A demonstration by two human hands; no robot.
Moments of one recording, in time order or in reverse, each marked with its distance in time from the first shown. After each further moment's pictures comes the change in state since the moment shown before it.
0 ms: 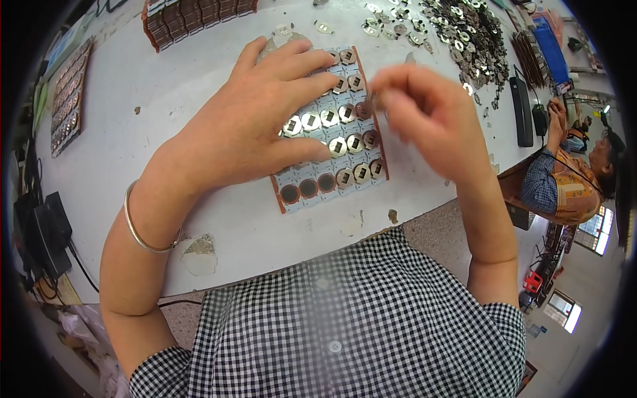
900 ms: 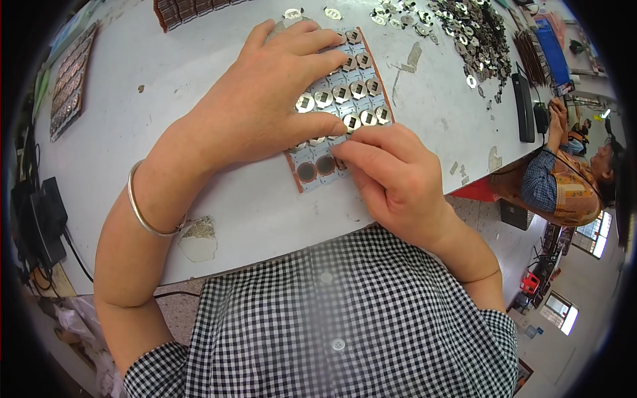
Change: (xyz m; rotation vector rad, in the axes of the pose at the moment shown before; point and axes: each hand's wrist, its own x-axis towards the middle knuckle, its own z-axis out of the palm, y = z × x) left_hand 0.000 0.004 0.009 0.032 0.095 -0.024; right_hand -0.059 0.002 0.057 -0.305 0.066 -0.466
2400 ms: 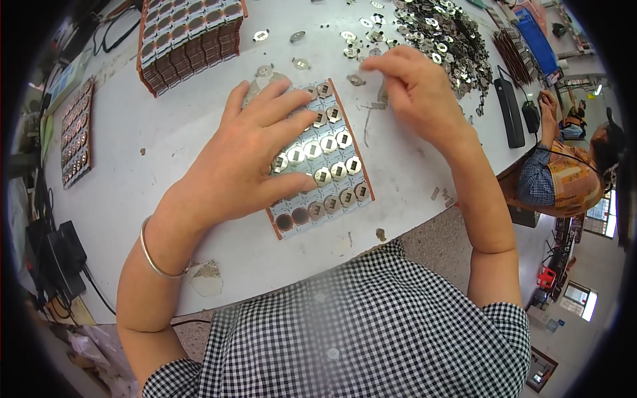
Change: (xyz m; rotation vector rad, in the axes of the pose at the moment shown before) left_hand 0.004 -0.002 -0.010 -0.007 -0.047 0.054; right_hand 0.072 0.119 -0.053 -0.258 -0.027 0.077
